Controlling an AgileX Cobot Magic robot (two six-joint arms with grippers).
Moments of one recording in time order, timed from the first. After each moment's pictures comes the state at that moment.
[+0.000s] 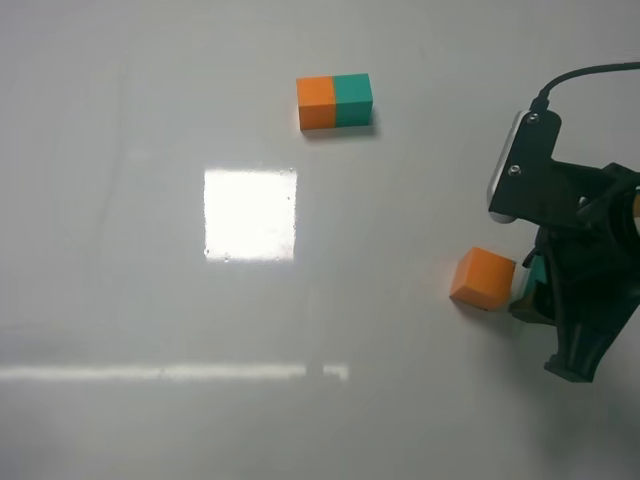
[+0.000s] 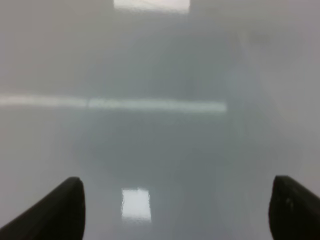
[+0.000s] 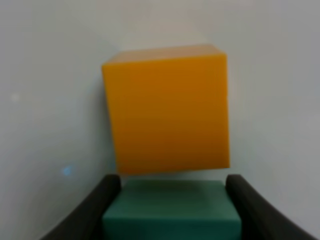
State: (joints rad) left arm 0.08 0.00 -0.50 -0.13 1.05 0.02; right arm 0.67 1.12 -0.98 -0.46 0.88 -0.34
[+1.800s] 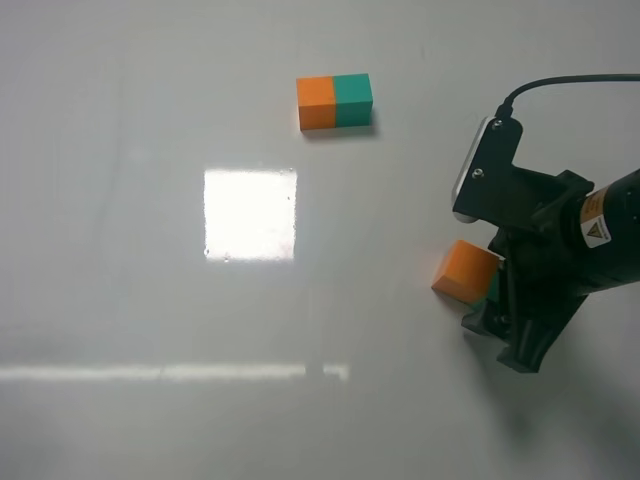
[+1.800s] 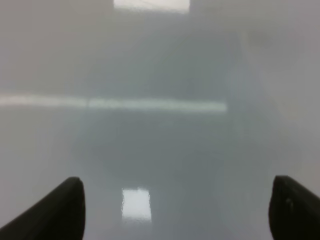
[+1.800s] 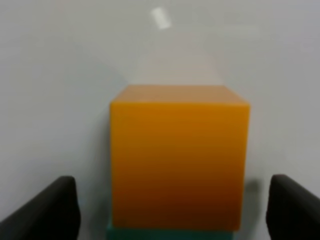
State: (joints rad) left arm 0.08 0.00 -0.50 -0.13 1.05 0.02; right arm 0.66 1.18 -0.97 -0.42 0.74 -0.35
